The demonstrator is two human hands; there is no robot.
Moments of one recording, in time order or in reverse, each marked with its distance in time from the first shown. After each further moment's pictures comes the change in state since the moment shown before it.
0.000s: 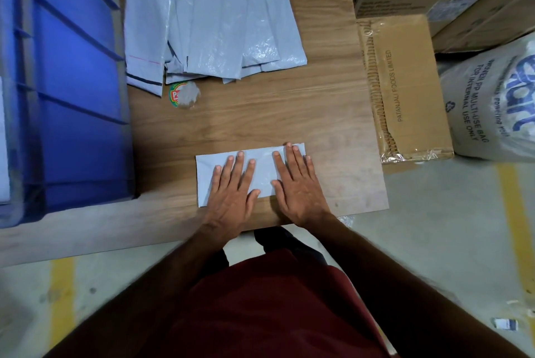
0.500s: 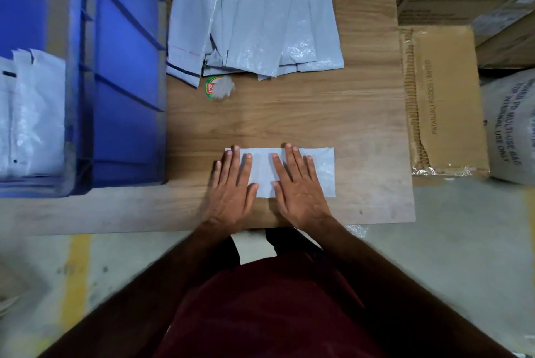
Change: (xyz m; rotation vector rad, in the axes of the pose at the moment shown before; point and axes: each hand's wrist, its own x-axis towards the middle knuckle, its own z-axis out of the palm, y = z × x) left_hand -0.020 -0.046 -0.003 0.002 0.023 -0.122; right_hand 0.016 -0.048 0.010 -0.031 0.000 -0.104
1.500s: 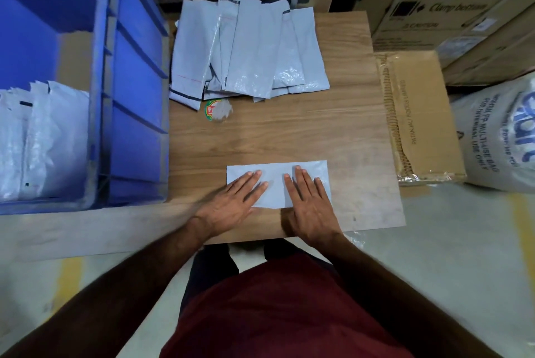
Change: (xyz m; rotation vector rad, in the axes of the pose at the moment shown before) left_hand 0.020 -0.022 -0.038 0.218 -0.029 0.605; right_hand -0.026 0.001 -0.027 -0.126 -0.159 0.116
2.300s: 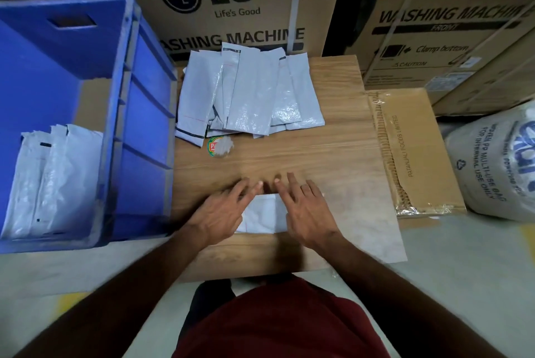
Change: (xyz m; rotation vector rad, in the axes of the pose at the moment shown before) left_hand 0.031 -0.037 -0.063 -0.010 -0.116 -0.199; right_hand 0.056 0.010 -0.056 -0.182 0.116 -0.128
